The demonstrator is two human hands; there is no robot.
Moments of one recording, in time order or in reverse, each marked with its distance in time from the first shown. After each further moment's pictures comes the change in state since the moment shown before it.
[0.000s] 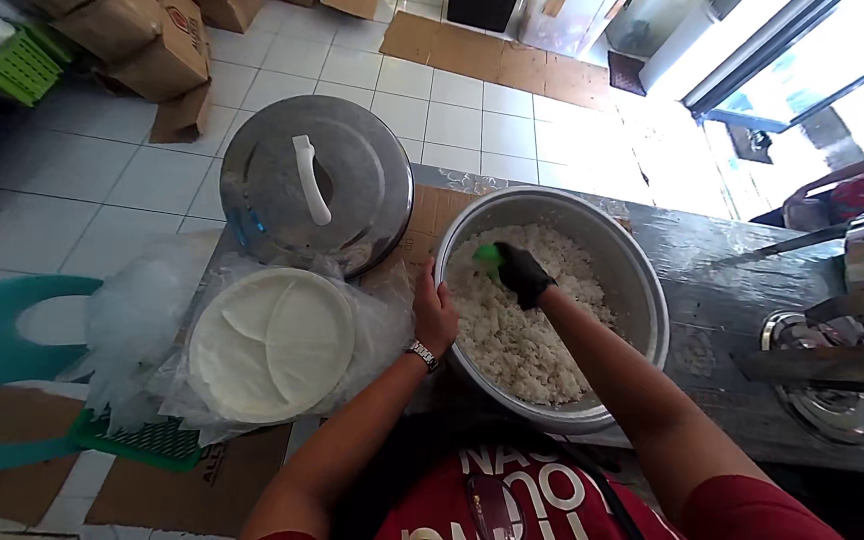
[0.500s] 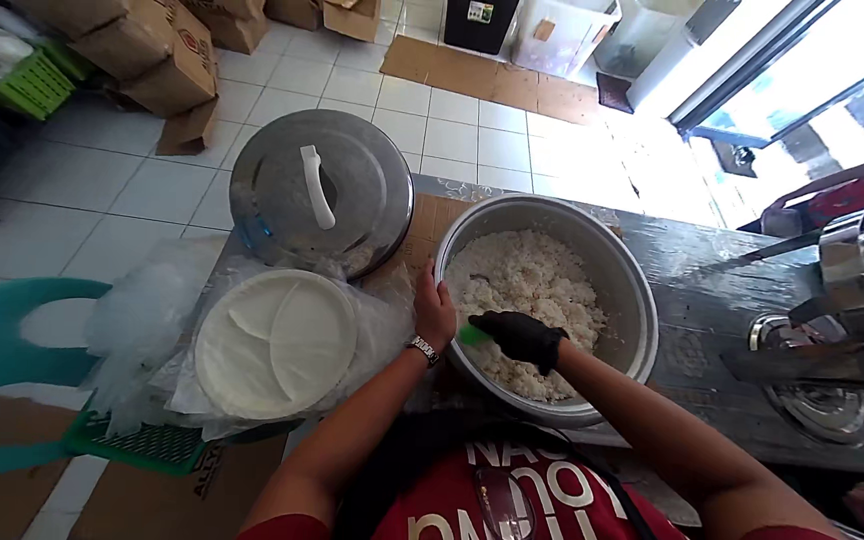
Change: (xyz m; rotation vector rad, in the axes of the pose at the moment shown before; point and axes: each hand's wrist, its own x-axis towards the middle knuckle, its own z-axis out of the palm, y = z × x) left_hand -0.001 0.005 -0.003 0.003 -0.016 -0.010; right_hand -0.095 -0.008 0.024 -0.356 -0.418 -0.352
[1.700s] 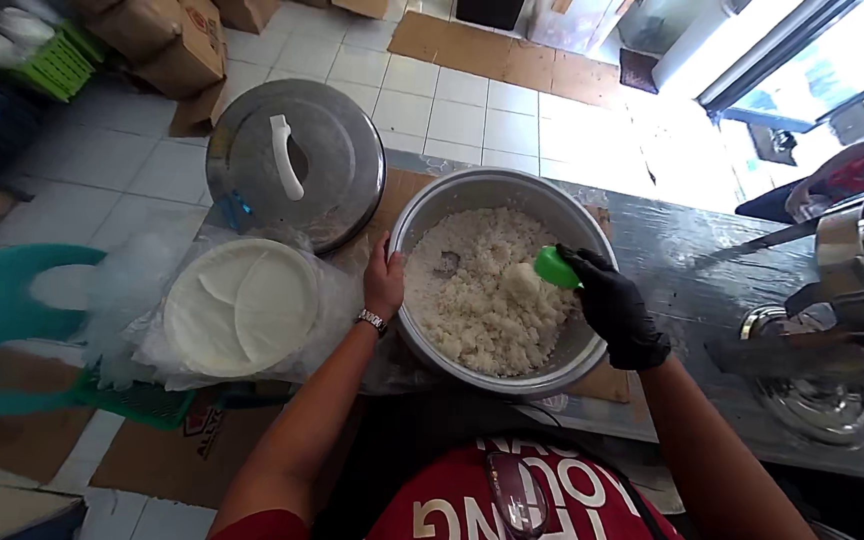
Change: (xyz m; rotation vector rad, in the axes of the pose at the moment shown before) left_hand -0.013 -0.002 0.001 0.100 0.068 -0.016; right_hand -0.131 0.127 0.010 0.262 0.914 0.102
